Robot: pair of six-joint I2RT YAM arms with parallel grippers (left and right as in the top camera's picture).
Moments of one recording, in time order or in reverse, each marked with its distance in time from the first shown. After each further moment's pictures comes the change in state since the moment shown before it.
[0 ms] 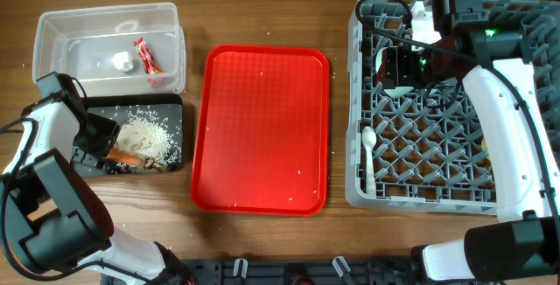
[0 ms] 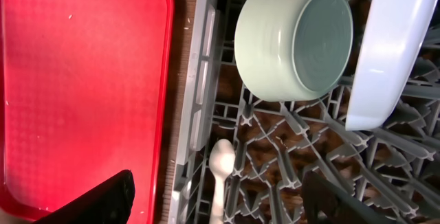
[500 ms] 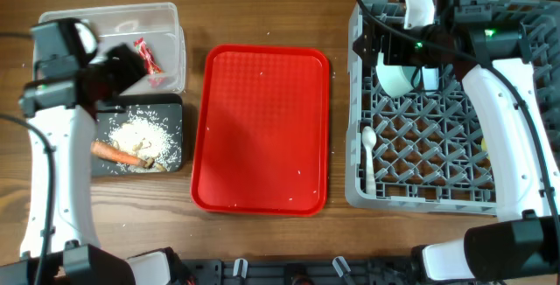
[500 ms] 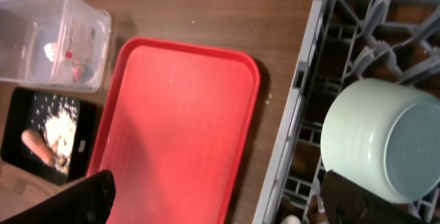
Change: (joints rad) left arm -0.297 -0.323 0.197 0.000 0.281 0.426; right arm 0.000 0.004 -0.001 0.240 -0.258 0.042
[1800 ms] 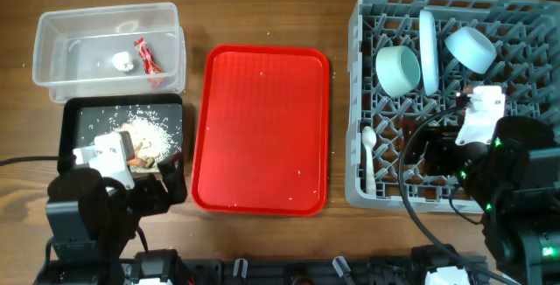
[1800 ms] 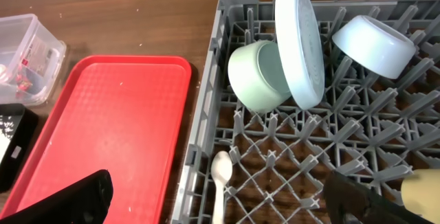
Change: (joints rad) left arm -0.137 -0.896 -0.315 -0.308 -0.041 0.081; right arm 0.000 -0.855 -0.526 0.021 0.317 0.031
